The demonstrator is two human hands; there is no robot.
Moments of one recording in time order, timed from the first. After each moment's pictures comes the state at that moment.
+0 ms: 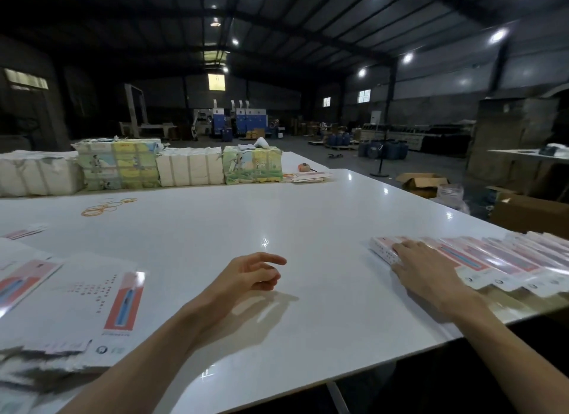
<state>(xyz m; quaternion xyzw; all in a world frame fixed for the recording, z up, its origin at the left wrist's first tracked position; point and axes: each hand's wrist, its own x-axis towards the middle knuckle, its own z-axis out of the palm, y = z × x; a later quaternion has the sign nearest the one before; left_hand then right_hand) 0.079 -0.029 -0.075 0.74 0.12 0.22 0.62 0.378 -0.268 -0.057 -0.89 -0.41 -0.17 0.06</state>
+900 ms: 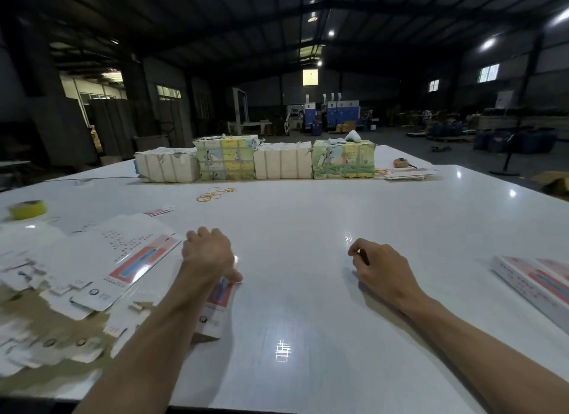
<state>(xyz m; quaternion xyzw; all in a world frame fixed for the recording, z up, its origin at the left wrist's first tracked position) -0.043 0.023 -0.004 0.74 0.67 -0.02 -0.04 0.255 -0.084 -0.076 -0.74 -0.59 -0.03 0.31</state>
